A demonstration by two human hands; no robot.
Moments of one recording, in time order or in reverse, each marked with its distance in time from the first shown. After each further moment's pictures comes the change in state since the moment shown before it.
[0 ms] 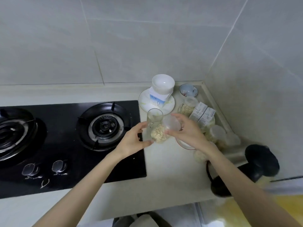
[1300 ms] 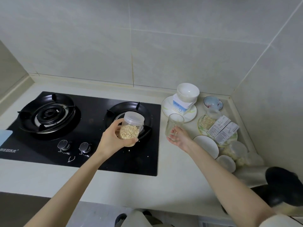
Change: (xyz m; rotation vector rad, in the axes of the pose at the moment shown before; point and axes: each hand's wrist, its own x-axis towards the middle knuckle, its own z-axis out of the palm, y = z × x) left_hand -0.082 -0.034 -0.061 -0.001 0.506 -0.065; right_hand 0.051 0.009 0.088 0.925 -0.132 0.570
